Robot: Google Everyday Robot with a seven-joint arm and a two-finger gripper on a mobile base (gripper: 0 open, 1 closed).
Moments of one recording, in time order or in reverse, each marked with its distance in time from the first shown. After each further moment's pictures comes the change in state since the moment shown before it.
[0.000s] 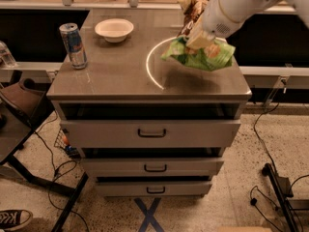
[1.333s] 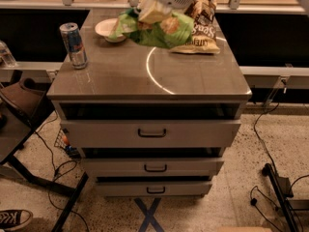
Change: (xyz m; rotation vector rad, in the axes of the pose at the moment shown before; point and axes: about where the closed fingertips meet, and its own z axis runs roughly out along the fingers) arm -0.160 0.032 -0.041 0.049 -0.138 -0.287
